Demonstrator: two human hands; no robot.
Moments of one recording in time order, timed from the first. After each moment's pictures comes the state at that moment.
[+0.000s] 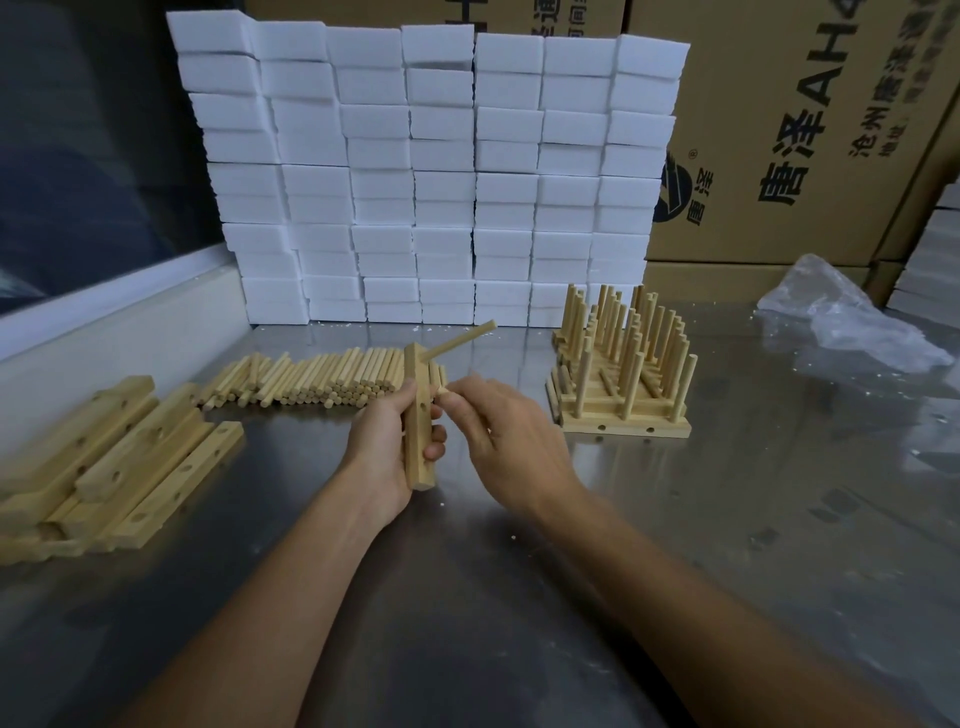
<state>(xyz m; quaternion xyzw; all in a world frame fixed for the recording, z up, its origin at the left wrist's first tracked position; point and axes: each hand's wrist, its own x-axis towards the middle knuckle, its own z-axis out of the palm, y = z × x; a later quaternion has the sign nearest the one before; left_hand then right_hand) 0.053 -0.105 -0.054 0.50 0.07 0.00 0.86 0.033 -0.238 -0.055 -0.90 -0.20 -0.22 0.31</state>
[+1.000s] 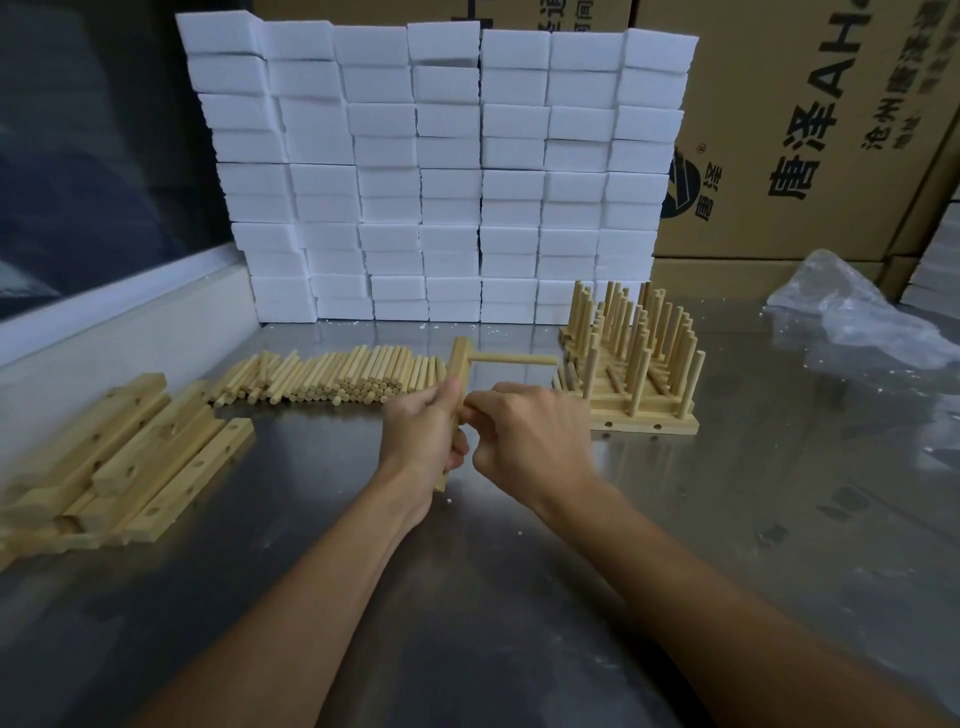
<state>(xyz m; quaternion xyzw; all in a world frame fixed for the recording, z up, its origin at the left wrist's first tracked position) 0.050 -0.125 -0.062 0.66 0.02 0.11 0.74 0.029 -0.241 -0.047 -0.92 -0.17 -0.34 0.10</state>
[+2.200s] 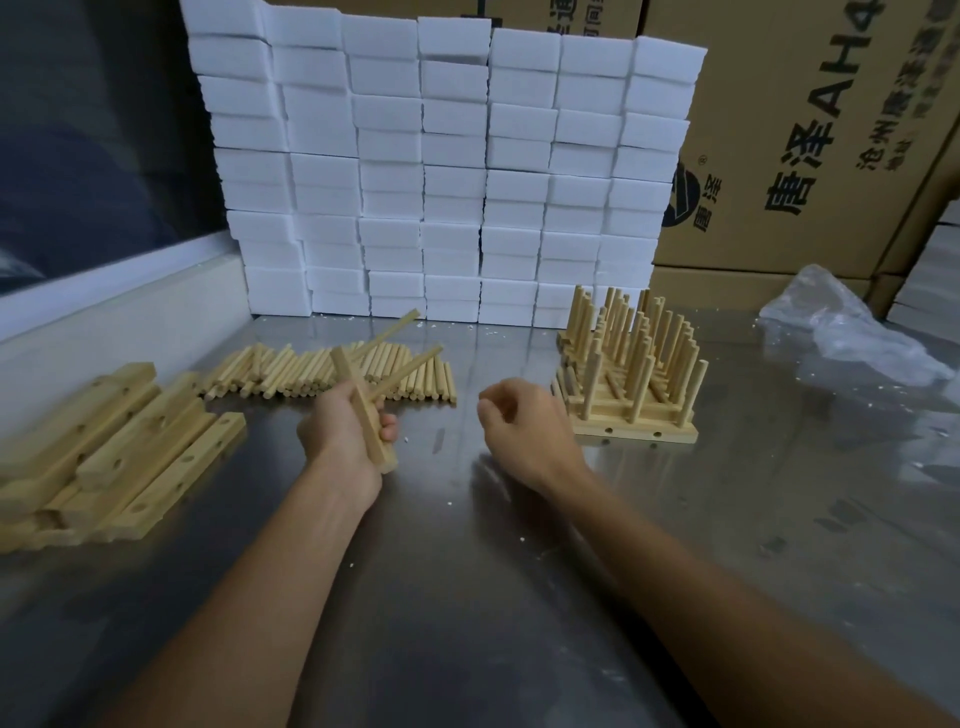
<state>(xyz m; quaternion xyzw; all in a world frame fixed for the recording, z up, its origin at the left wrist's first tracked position) 0.071 -0.075 -0.058 0.42 0.21 0.12 0.87 0.067 -0.245 -0.064 -0.90 -0.07 -0.18 0.38</state>
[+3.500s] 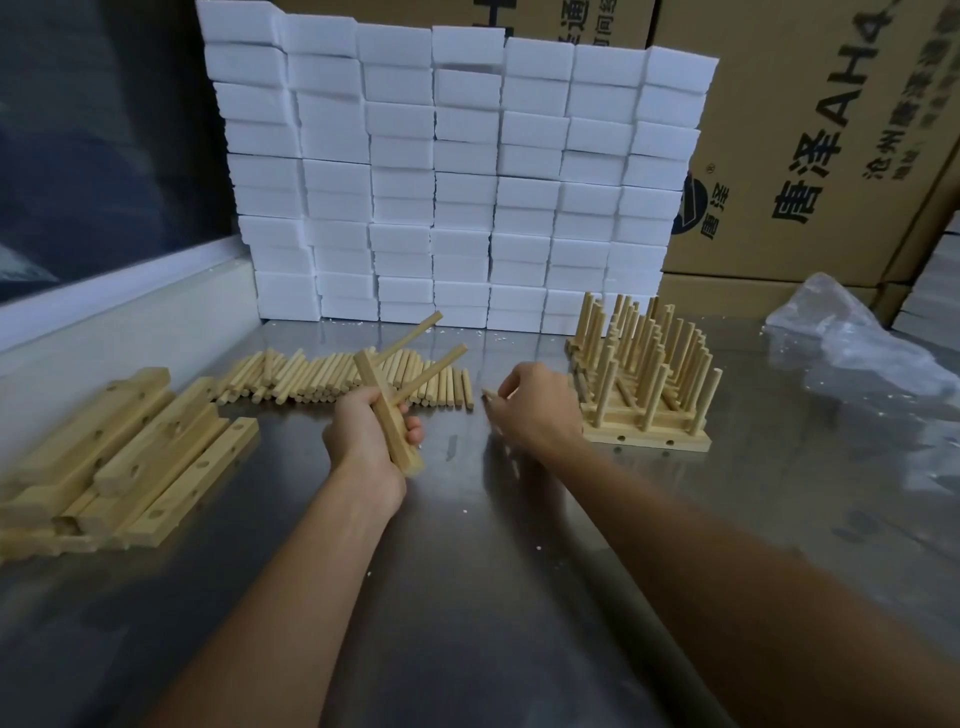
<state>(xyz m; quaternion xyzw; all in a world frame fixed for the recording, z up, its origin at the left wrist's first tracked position) 0.065 -0.080 -0.054 0.41 0.21 0.11 0.88 0.115 -0.233 -0.056 -0.94 0.03 -0.17 0.30</state>
